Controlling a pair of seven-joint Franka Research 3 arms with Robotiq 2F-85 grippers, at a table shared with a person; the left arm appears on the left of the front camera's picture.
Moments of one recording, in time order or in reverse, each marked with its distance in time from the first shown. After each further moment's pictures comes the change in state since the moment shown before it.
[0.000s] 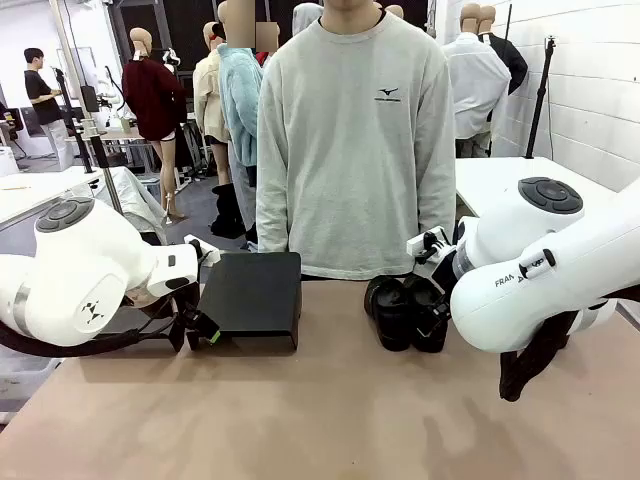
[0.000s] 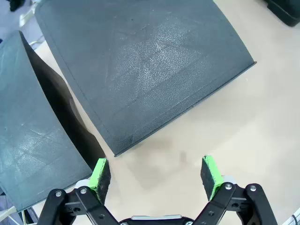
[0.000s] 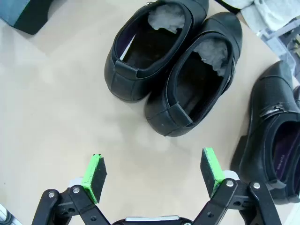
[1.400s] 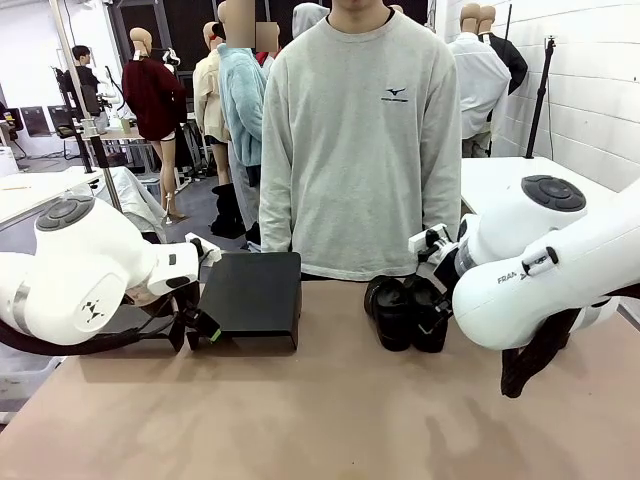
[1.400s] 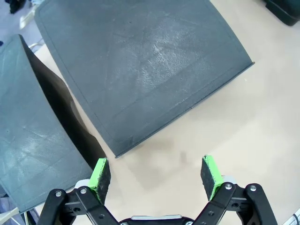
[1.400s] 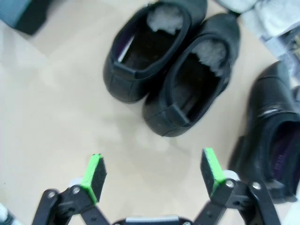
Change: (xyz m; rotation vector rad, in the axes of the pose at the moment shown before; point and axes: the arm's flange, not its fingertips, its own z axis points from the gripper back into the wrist) left arm 0.003 0.000 0.004 0.008 -0.008 -0.014; right arm 0.001 -0.007 0.005 -0.008 -0.011 -0.011
